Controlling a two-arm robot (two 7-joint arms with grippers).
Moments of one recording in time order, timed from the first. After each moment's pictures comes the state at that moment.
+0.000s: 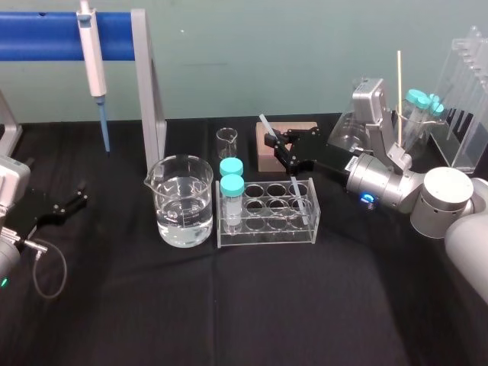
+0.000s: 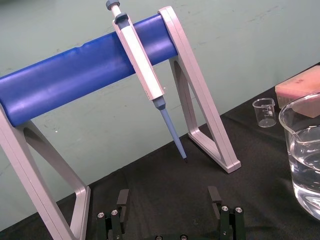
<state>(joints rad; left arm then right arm) -0.20 0.60 0.45 -1.41 -0.25 -0.12 0.03 0.68 0.29 -0.44 -0.72 0.39 -0.32 0.79</state>
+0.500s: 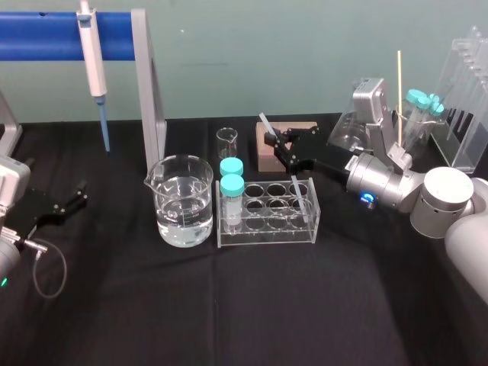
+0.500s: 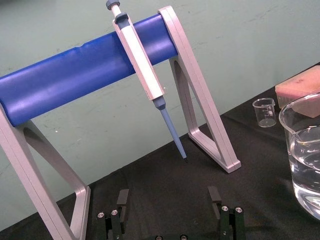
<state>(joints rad) -0.20 0.60 0.45 -1.41 -0.25 -0.12 0.03 0.67 0.29 -0.43 -0.74 0.39 -0.32 0.78</state>
